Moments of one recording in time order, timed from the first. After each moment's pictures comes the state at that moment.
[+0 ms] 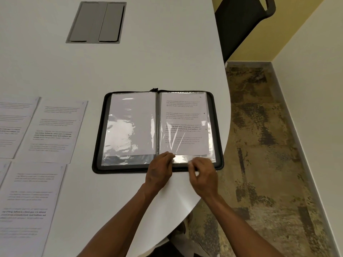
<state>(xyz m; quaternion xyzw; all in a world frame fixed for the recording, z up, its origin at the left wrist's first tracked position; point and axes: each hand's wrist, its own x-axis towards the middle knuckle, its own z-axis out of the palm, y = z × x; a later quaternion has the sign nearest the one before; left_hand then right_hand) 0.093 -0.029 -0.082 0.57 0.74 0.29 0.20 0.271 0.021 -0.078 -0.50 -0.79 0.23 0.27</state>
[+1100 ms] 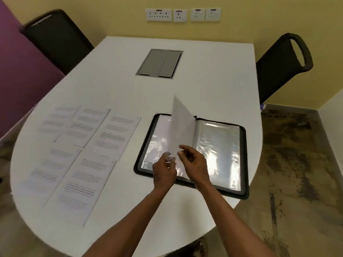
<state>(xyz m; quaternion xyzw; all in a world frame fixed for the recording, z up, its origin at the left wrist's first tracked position) 0.066 -0.073 0.033 0.24 0.84 0.45 0.17 0.152 0.009 0.061 -0.38 -0.65 0.60 0.26</state>
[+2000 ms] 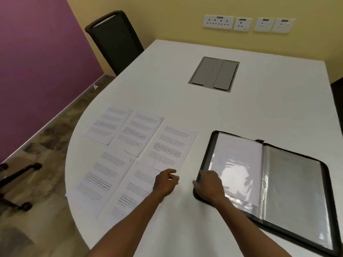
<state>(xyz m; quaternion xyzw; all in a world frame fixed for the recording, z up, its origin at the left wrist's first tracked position) -0.195 -0.210 -0.004 0.11 0.83 0.41 0.36 -0.067 -0.066 -0.009 -0.36 -0.89 0.24 -0.10</state>
